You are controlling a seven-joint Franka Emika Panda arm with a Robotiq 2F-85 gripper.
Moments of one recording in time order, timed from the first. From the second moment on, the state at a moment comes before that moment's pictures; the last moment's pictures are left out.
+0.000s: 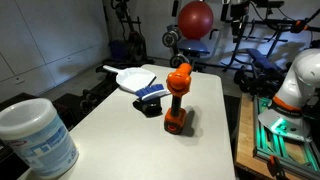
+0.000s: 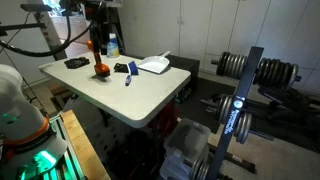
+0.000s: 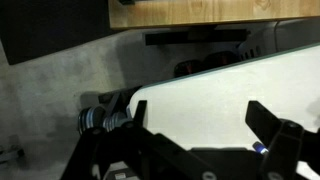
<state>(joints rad) -0.07 -0.61 -0.01 -2.33 -0.15 1.52 -0.03</state>
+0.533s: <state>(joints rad) -0.07 -0.61 -0.01 -2.33 -0.14 1.52 -0.03</state>
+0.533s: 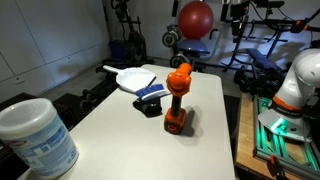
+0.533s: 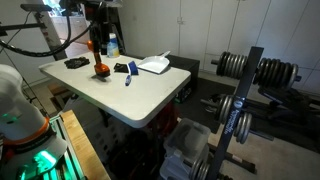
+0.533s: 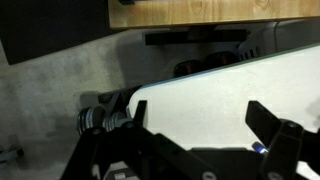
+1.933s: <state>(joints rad) 0.21 -0.58 0.28 -2.51 0.04 1.79 0.13</state>
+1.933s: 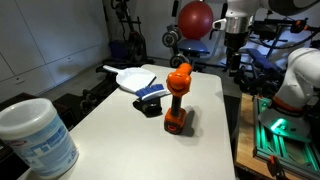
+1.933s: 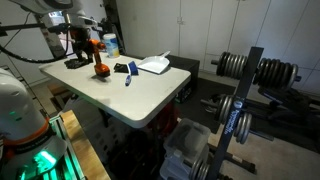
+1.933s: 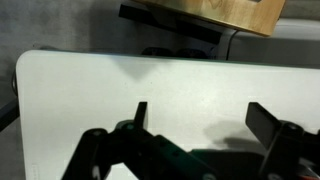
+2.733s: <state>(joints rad) 0.24 -0.42 0.46 -2.56 -0.07 2.28 0.30</state>
